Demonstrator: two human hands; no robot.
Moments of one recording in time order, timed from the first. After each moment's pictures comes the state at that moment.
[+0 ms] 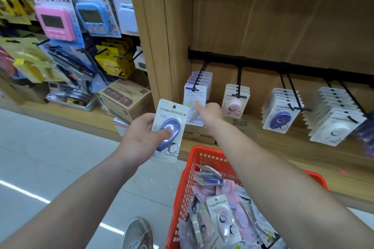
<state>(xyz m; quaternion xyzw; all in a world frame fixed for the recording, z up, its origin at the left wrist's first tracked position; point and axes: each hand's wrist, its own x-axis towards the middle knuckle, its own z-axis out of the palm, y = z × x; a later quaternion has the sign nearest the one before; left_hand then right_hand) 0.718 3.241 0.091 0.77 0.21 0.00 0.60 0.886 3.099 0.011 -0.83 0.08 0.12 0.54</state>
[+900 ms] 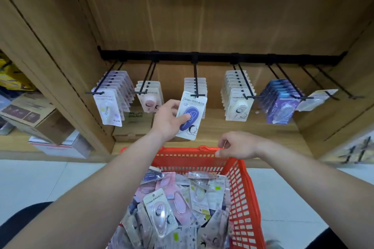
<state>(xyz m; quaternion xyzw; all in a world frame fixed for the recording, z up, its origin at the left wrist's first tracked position) 0.837 2.994 0.035 0.82 0.04 -0.04 0.57 0.807 2.769 0.039 -0.94 -0.10 0.30 0.12</state>
